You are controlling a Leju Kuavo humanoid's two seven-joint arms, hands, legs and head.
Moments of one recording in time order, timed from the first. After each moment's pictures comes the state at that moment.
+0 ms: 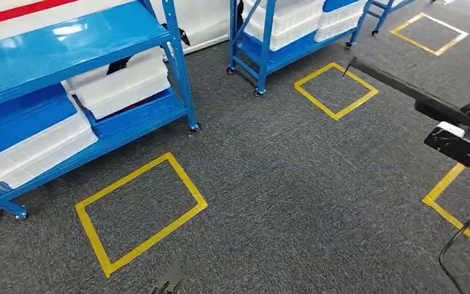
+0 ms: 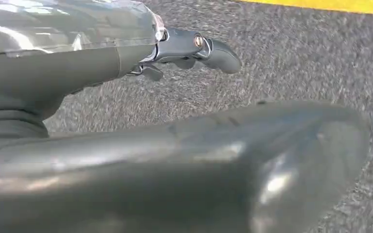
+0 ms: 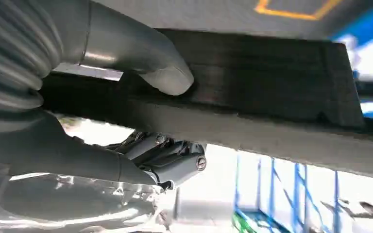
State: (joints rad) left arm -0.11 -0.13 0.22 -0.18 -0.61 0.26 -0.17; right arm -1.04 -0.48 0.63 -0.94 0.70 -0.18 -0.13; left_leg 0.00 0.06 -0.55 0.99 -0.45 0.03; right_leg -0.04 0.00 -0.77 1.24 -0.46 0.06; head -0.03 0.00
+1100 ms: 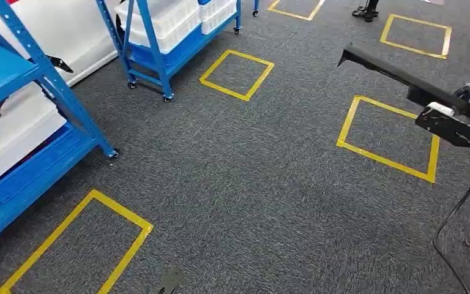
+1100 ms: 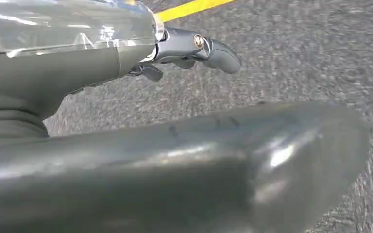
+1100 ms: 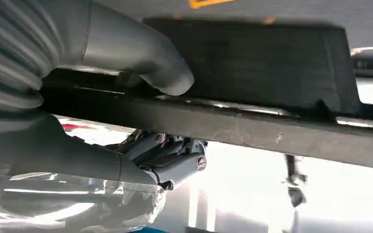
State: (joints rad) left arm -0.08 -0.12 0.23 -0.18 -0.62 0.26 -0.19; right arm -1.16 -0.37 0.59 -0.78 0.79 -0.15 -0.13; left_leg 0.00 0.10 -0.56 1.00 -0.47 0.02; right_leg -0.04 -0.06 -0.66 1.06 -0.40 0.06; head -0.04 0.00
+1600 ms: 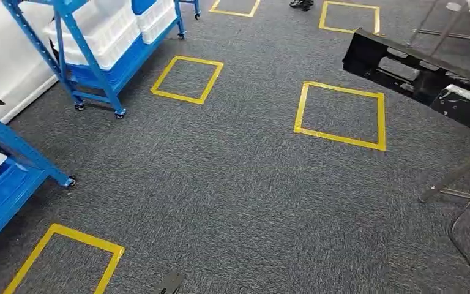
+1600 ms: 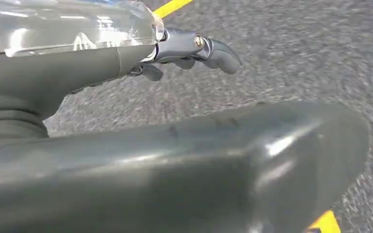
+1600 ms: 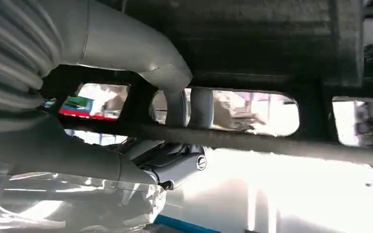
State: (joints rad) left arm -0.08 -0.11 0.23 -0.18 -0.63 0.25 -0.19; right arm -1.21 -0.40 0.60 -0.82 0.77 -0.11 -0.12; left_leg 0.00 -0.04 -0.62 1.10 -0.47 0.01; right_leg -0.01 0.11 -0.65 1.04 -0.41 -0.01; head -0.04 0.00
